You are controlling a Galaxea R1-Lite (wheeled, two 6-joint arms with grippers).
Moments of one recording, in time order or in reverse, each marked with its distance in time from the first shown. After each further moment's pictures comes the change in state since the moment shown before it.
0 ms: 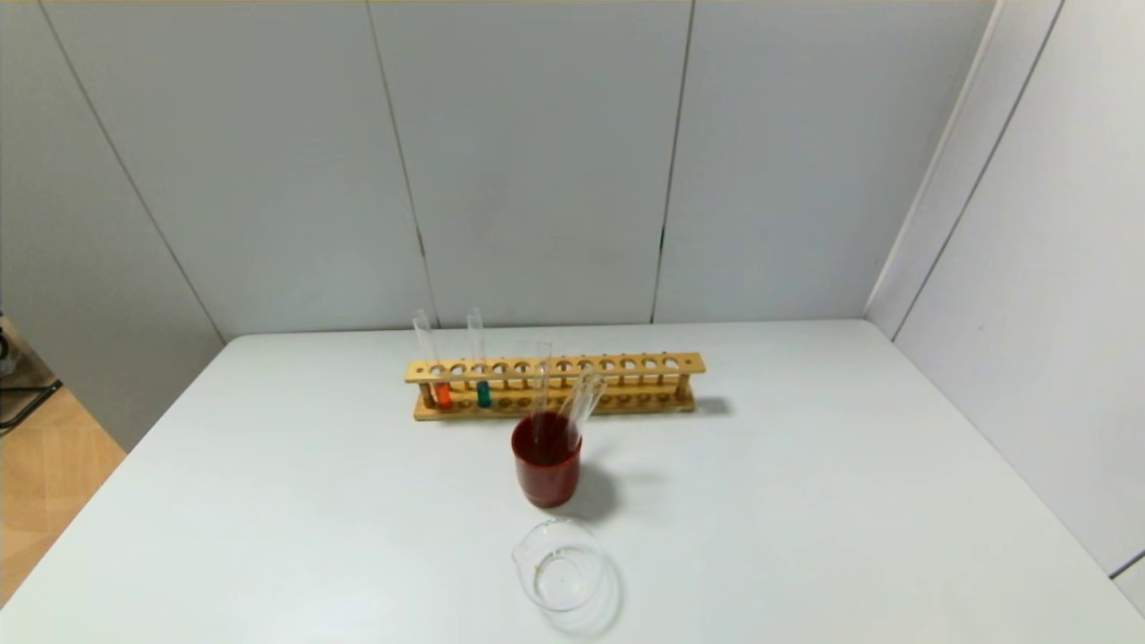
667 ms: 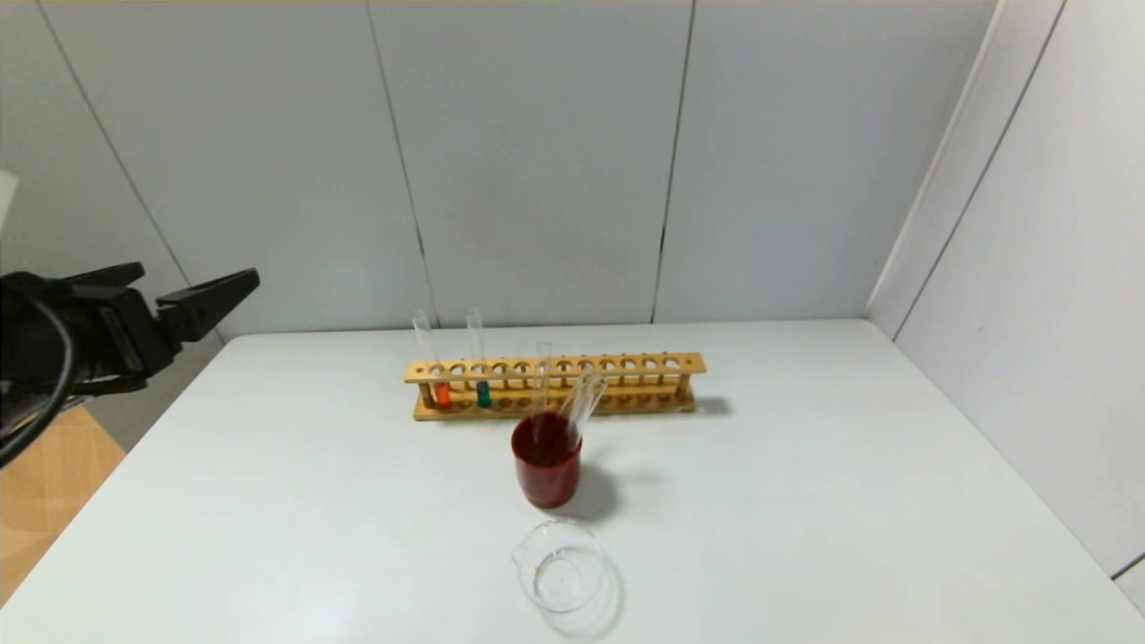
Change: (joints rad) left arm 0.003 0.744 -0.075 -0.608 -0.012 -0.020; right arm 0.000 0.000 0.000 0.000 0.000 0.001
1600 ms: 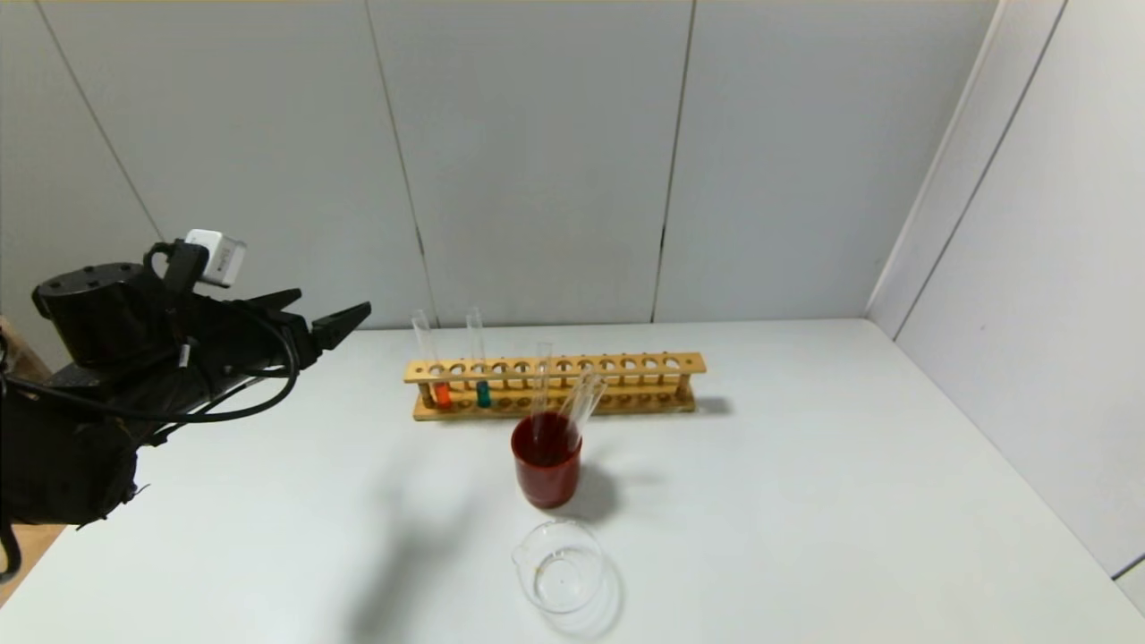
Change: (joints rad) left arm 0.079 0.645 -0.054 -0.568 -0.296 0.007; right arm 0.000 0.000 0.000 0.000 0.000 0.000
